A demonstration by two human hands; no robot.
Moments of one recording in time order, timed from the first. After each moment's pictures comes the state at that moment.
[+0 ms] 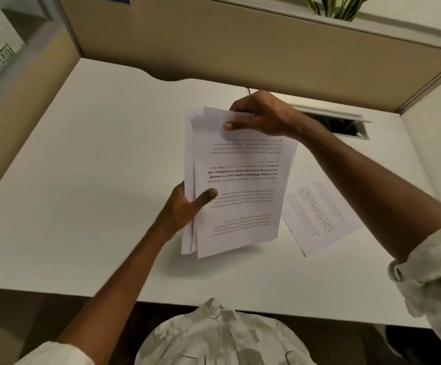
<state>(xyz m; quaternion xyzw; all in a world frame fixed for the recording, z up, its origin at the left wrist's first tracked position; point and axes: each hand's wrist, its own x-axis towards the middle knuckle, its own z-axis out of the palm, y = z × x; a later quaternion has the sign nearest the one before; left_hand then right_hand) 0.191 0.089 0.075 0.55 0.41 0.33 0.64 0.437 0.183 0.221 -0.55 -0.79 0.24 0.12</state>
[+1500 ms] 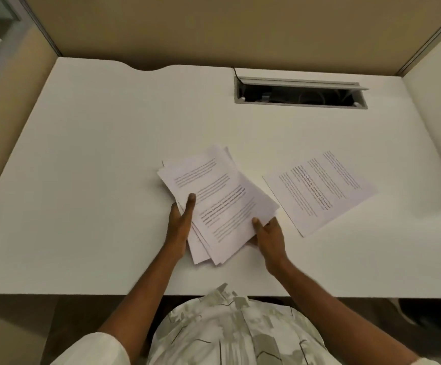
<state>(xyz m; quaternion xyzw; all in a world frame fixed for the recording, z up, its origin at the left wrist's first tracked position) 0.219 0.053 -0.031 0.33 0.56 0.36 0.67 0.414 -0.053 -0.007 -0.71 -0.17 0.48 0.48</state>
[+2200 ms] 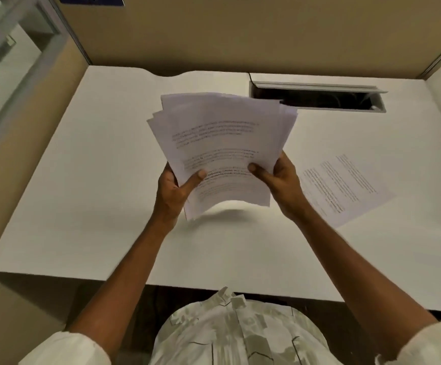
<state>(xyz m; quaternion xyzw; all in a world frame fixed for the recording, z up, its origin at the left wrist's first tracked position) 0.201 0.076 0.083 0.52 0.42 0.47 0.57 0.448 0.033 0.086 -0.52 -0.47 0.46 0.55</state>
